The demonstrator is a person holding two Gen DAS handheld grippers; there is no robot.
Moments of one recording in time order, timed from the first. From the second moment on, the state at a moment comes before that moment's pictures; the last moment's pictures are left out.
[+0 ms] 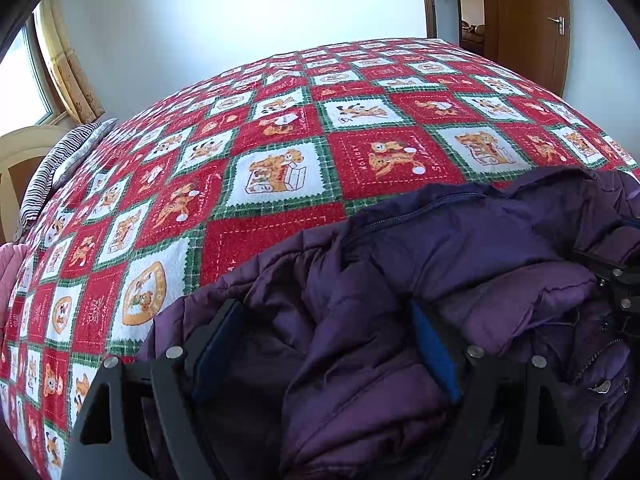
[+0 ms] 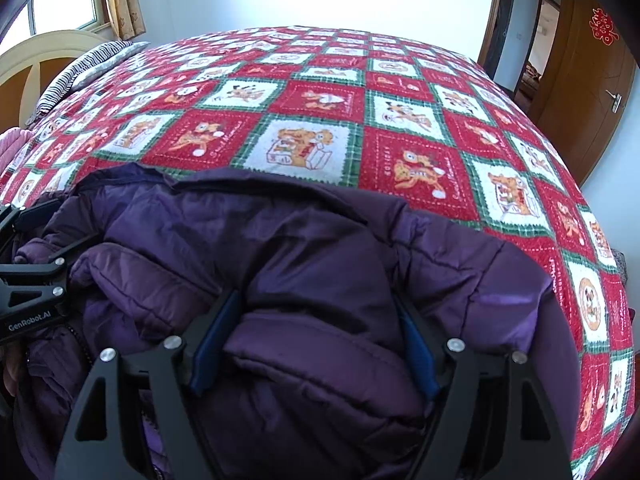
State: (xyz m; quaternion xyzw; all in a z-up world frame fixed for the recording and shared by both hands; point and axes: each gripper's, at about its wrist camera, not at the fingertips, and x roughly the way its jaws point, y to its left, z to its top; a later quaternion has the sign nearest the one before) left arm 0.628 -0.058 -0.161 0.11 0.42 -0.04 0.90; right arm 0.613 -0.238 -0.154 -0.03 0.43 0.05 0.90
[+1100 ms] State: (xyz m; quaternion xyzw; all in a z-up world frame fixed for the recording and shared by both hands) left arm 0.622 -0.085 -0.165 0.08 0.43 -0.07 0.89; right arm 0.612 -0.240 -0.155 -0.02 0.42 0.05 0.91
